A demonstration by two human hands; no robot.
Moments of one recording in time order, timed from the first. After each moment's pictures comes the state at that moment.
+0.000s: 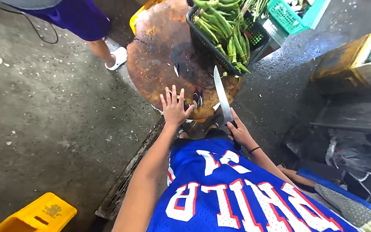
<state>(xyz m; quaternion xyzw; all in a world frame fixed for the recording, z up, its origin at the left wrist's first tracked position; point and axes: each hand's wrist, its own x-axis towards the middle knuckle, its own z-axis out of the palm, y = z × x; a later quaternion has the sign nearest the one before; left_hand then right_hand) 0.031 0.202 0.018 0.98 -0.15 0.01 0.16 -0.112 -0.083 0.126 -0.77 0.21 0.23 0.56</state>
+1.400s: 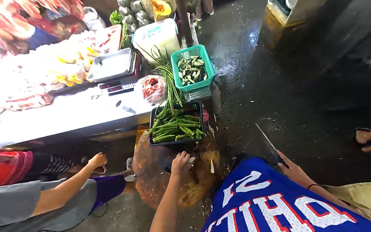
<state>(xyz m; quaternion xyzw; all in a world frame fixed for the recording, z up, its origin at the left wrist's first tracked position) 0.188 0.087 0.083 0.83 -0.55 -0.02 0.04 -0.288 -0.215 0.073 -0.72 0.49 0.05 0.49</state>
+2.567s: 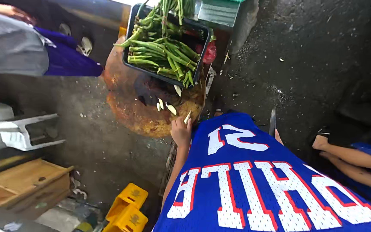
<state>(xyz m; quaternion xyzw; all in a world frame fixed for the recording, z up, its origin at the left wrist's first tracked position) -0.026 0.010 0.090 0.98 -0.03 -0.09 0.16 -0.192 -0.358 0.208 -0.56 0.57 0.39 0.46</state>
